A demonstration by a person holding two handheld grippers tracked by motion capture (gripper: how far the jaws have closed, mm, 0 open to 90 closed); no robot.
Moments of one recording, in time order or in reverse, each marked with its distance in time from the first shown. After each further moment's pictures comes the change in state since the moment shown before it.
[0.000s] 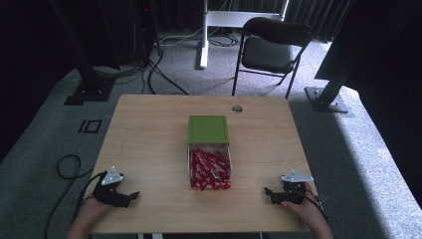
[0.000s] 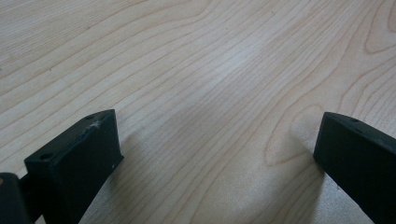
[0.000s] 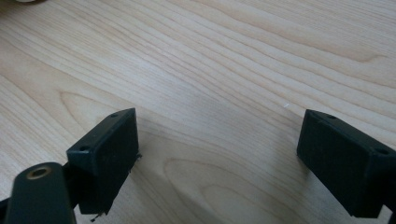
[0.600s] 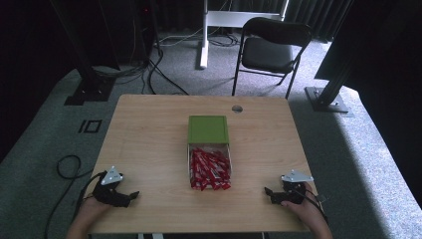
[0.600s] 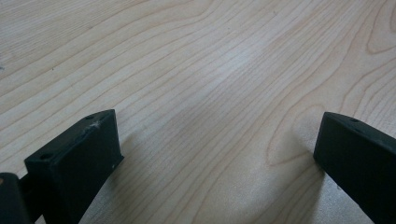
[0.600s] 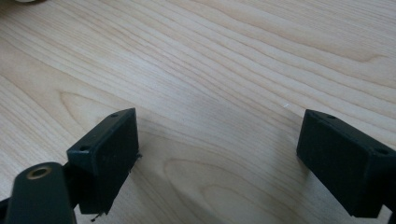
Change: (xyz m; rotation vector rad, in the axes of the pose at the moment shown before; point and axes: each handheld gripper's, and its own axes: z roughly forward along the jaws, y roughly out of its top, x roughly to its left) left arm 0.001 0.000 0.000 0.001 0.003 -0.004; right arm 0.000 0.000 0.000 0.000 0.000 0.000
